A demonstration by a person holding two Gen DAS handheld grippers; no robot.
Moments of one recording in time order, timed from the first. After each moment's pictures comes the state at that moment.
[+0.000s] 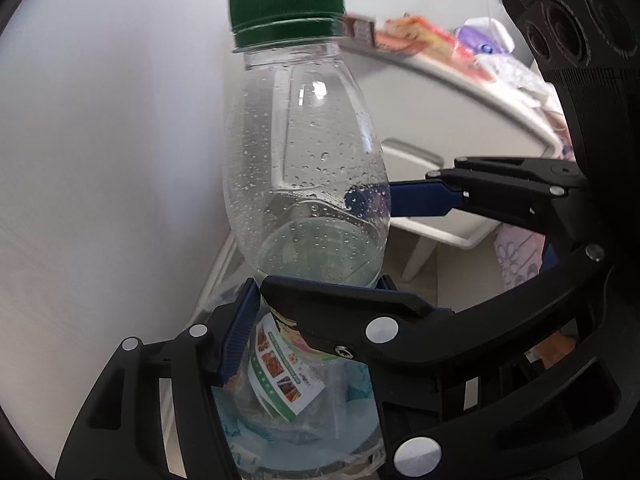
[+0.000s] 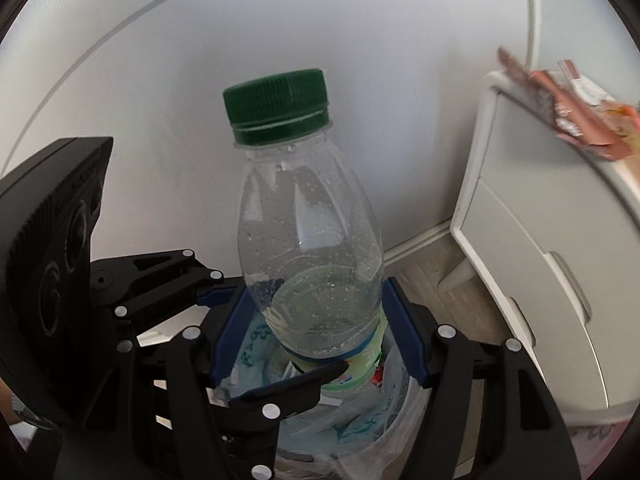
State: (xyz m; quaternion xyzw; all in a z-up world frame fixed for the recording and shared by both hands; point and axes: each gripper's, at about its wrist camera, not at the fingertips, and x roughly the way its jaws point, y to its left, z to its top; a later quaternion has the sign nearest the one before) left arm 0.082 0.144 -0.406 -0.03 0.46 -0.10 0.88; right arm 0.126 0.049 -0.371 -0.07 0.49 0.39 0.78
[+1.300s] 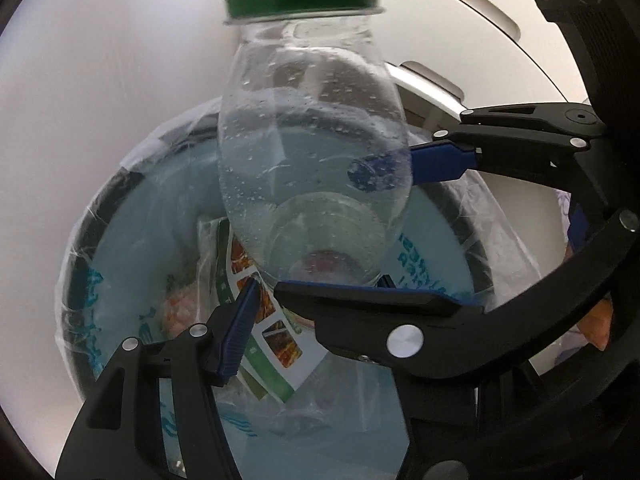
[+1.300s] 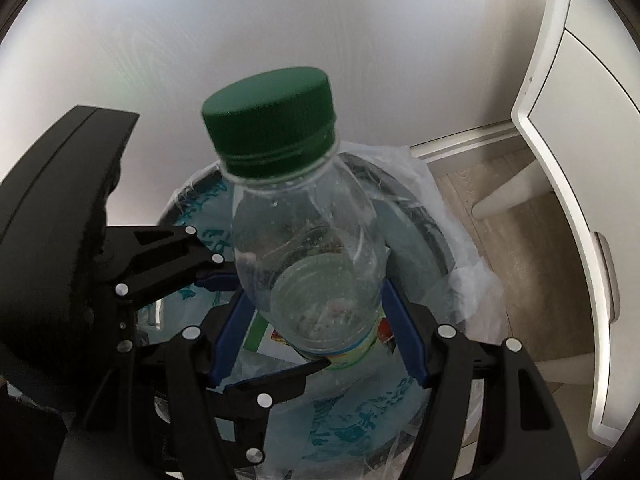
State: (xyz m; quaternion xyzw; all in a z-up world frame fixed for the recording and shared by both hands) left arm 0.103 0.164 -0.568 -0.07 0.57 -0.11 0.81; right arm 0.141 0.078 -0.540 -0.12 0.59 0.40 0.69
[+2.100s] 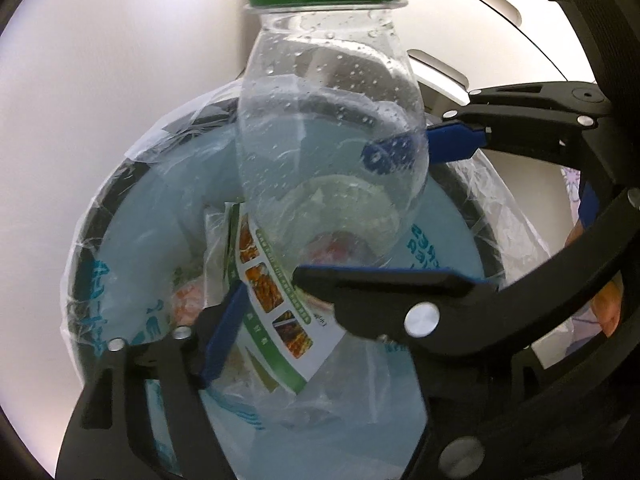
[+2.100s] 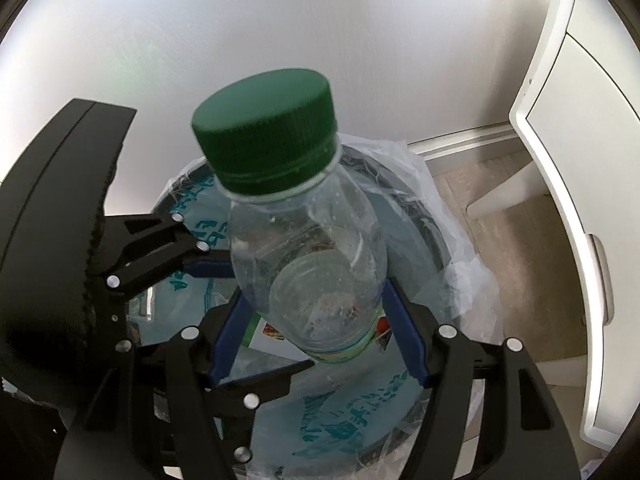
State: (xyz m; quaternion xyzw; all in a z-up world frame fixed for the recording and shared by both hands) left arm 0.088 0.154 -0.571 -0.04 0.57 -0.10 0.81; right arm 0.133 0.074 -0.536 -0.15 0.58 0.40 0.70
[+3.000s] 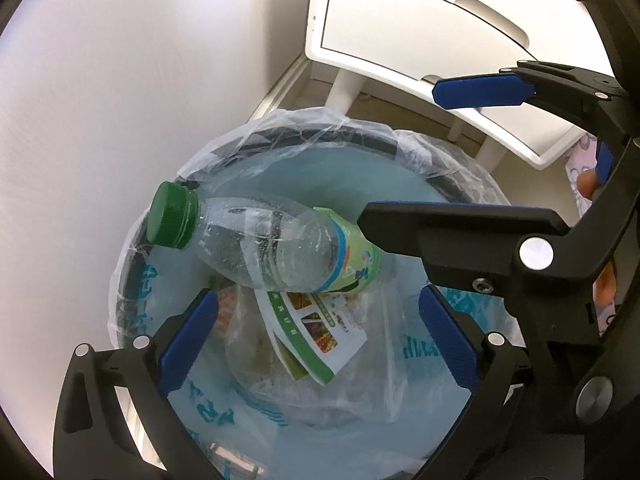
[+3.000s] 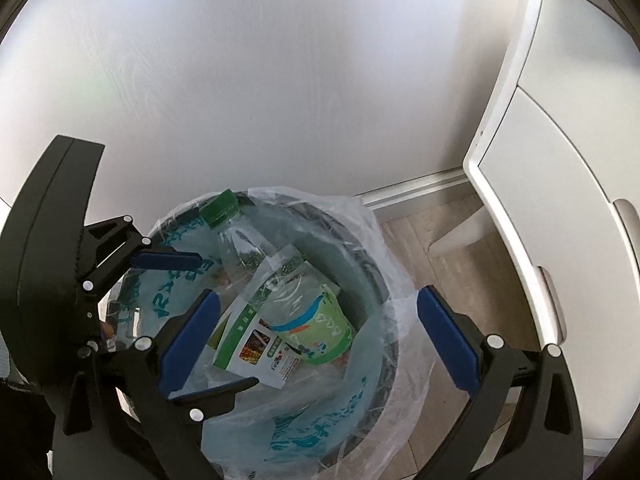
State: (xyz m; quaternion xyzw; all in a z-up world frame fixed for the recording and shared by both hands) left arm 0.080 0.167 -0.550 -0.04 0.55 -0.06 0.83; right arm 0.139 0.052 -0.506 -0.15 0.50 0.38 0.76
